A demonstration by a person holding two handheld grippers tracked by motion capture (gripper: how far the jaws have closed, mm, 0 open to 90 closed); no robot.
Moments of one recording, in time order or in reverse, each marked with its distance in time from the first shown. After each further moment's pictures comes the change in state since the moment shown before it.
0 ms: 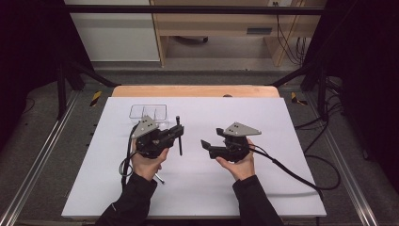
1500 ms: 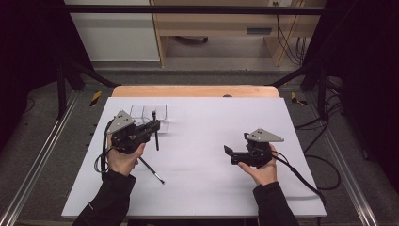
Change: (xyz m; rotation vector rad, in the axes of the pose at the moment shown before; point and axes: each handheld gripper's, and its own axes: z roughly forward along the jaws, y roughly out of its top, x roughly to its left) left arm 0.041 0.008 -0.038 0.027 0.107 0.034; right arm -0.040 -0.032 -0.039 0.057 -0.148 0.033
